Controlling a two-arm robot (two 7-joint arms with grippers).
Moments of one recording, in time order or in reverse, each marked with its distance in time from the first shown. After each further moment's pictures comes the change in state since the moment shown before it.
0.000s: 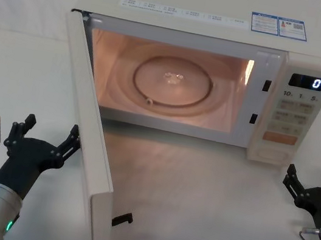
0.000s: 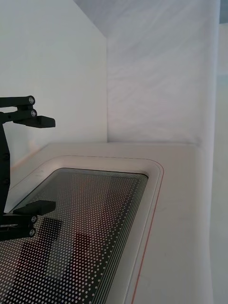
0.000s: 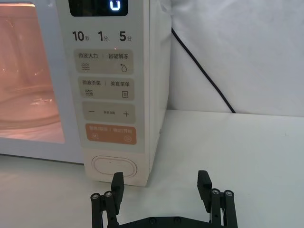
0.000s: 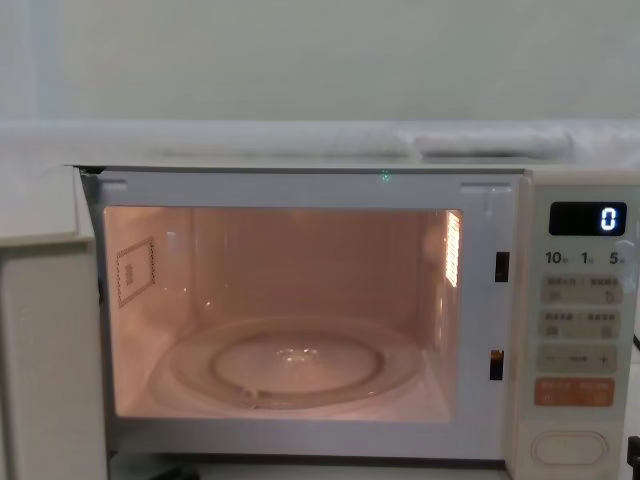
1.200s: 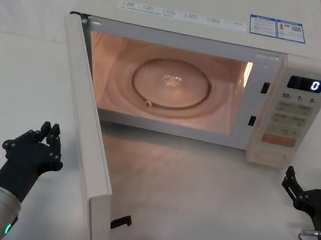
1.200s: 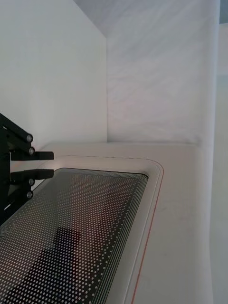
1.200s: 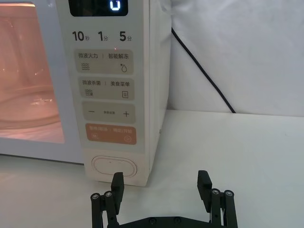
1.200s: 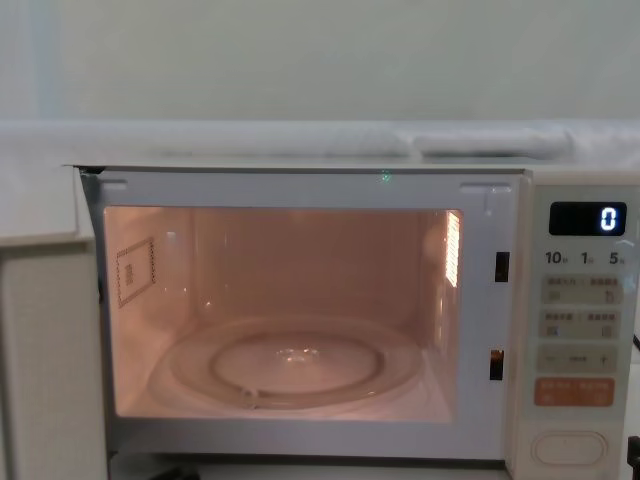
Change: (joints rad) left arm 0.000 0.000 0.000 0.000 0.000 0.000 0.000; right arm 0.000 0.000 0.000 0.000 0.000 0.000 0.000
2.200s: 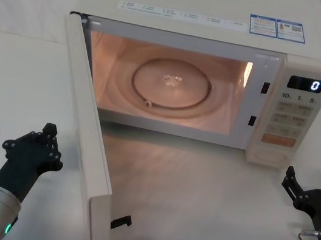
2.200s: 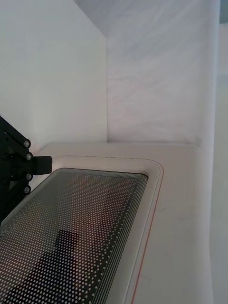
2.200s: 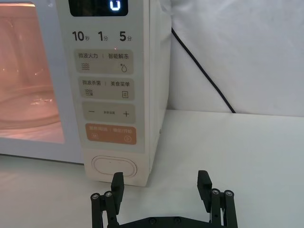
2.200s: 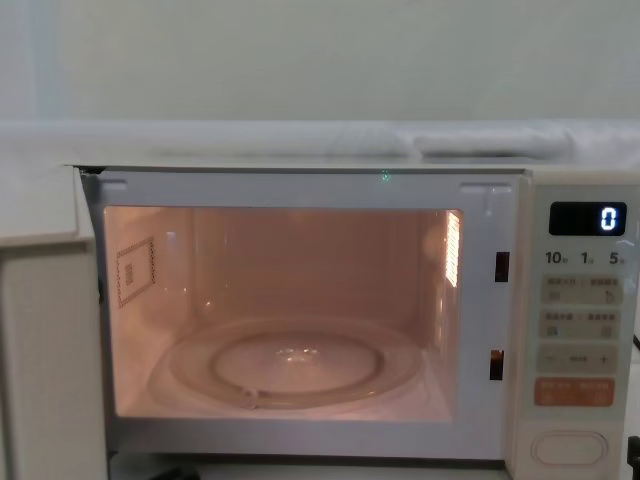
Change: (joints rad) left arm 0.000 0.000 0.000 0.000 0.000 0.000 0.000; right arm 0.000 0.000 0.000 0.000 0.000 0.000 0.000
